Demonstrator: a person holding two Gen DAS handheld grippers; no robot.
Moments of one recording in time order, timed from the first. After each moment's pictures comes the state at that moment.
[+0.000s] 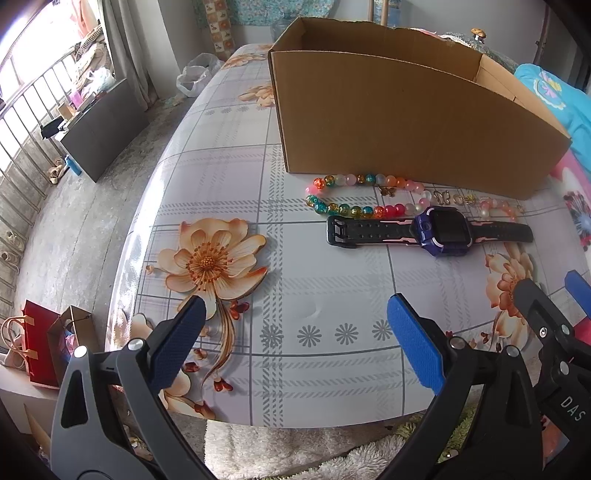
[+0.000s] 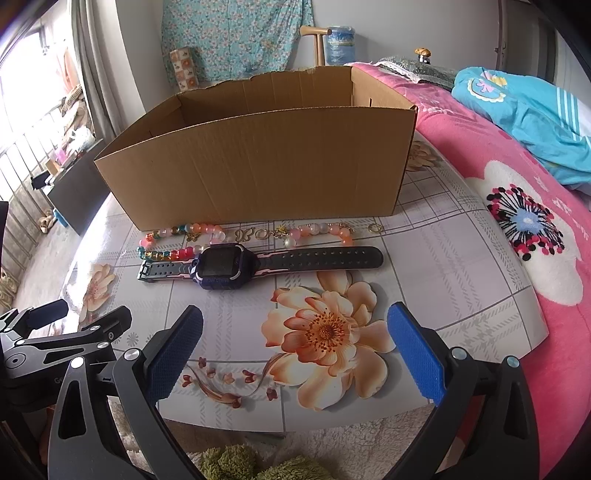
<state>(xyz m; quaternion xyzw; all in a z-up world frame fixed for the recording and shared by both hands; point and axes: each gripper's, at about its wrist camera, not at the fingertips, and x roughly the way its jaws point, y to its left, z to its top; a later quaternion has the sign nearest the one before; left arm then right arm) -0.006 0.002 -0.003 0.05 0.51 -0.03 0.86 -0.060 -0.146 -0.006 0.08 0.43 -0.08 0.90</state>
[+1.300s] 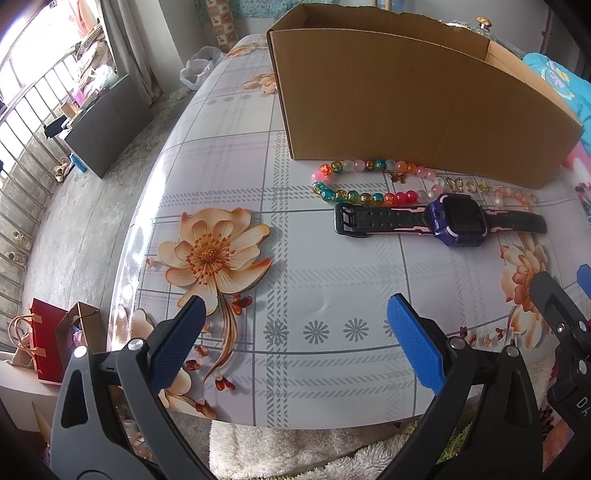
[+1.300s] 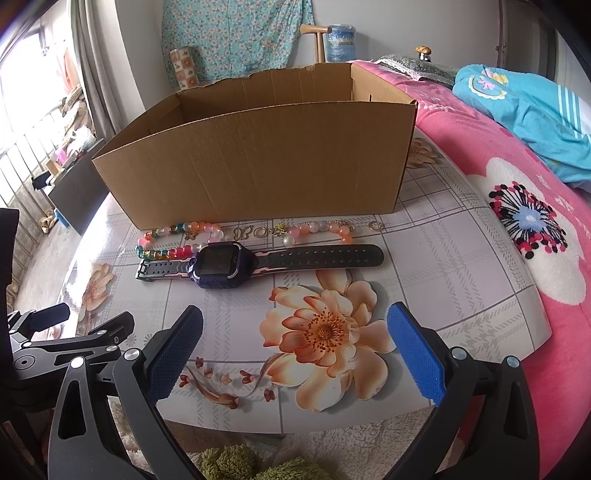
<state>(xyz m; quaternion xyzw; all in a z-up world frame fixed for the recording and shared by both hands) 0.000 0.000 -0.015 0.06 0.53 -0.01 0.85 -0.060 -0.147 -0.009 0.08 0.43 -0.07 0.90</state>
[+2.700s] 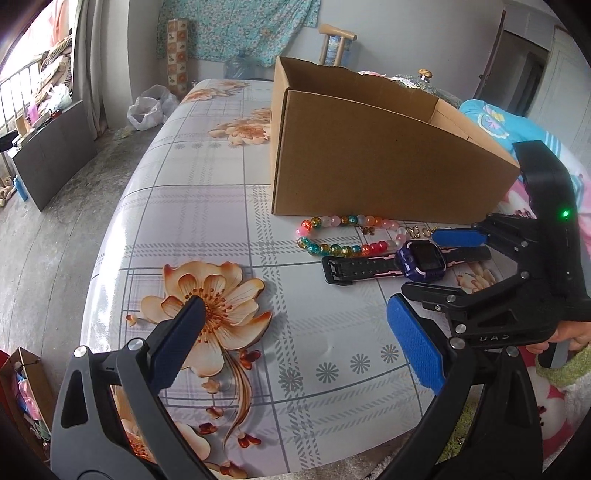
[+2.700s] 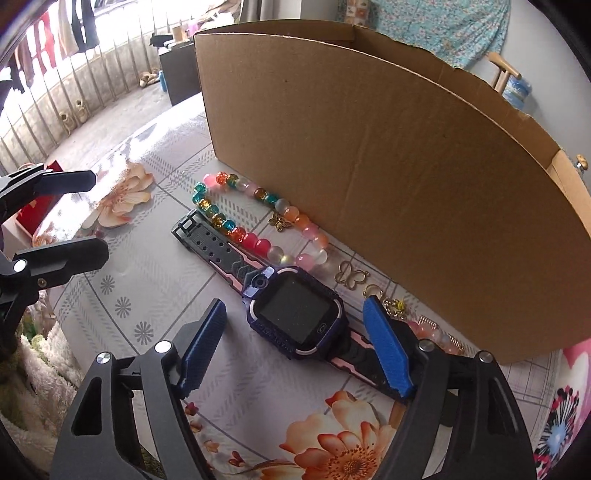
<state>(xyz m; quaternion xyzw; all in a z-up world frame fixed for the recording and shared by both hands) 0.006 0.050 -0.009 -0.01 0.43 -0.16 0.89 0.026 -0.093 -0.036 -0.15 0.49 0.18 0.84</state>
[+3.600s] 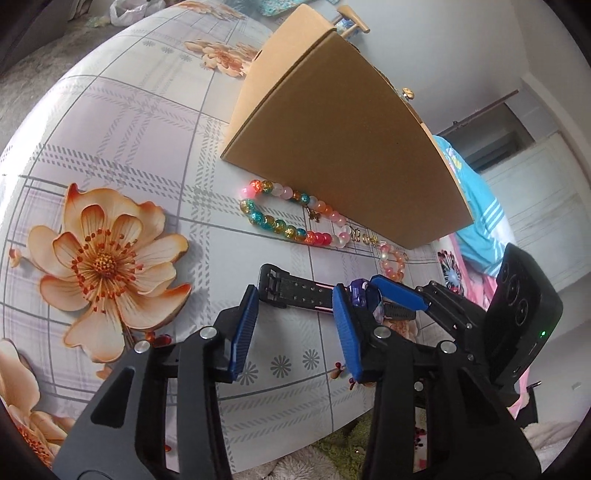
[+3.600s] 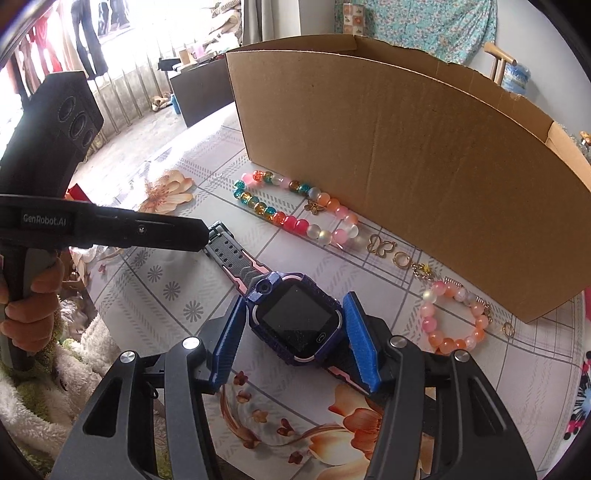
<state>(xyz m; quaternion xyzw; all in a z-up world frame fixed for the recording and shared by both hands) 0.034 0.065 -0.046 -0.25 0.51 -0.26 0.78 -0.023 -0.105 -0.023 -0.09 0.47 0.21 0.85</state>
